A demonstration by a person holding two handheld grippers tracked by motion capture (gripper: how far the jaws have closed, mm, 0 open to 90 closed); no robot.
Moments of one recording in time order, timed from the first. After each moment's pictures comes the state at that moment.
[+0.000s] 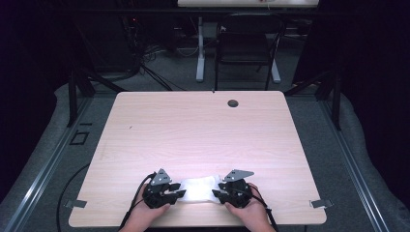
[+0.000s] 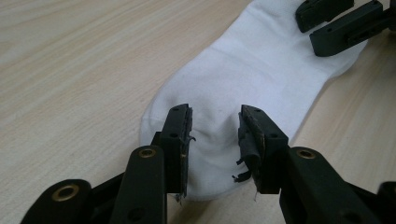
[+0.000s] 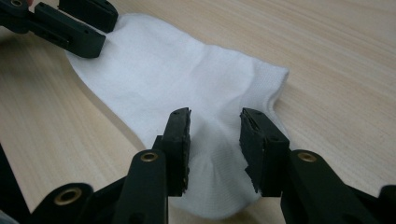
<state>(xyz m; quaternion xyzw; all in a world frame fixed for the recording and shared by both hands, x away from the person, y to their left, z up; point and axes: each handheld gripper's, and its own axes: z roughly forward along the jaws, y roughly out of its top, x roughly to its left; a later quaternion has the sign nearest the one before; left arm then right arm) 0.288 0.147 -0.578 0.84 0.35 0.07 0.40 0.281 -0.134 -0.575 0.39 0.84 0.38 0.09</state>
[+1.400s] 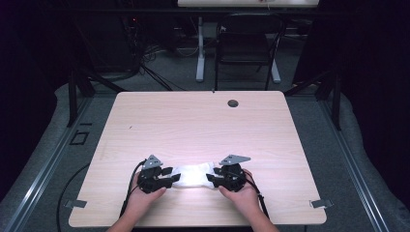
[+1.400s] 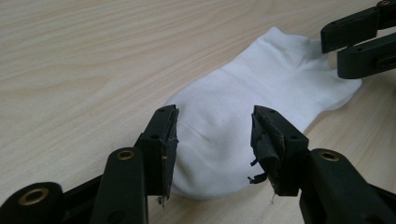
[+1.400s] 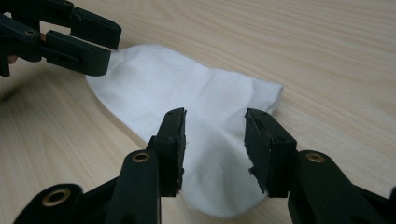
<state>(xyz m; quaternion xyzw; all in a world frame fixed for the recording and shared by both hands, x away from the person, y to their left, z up) 0.322 0.170 -0.570 0.79 0.41 0.09 0.44 0.318 -0.123 -0.562 0.41 0.81 0.42 0.09</state>
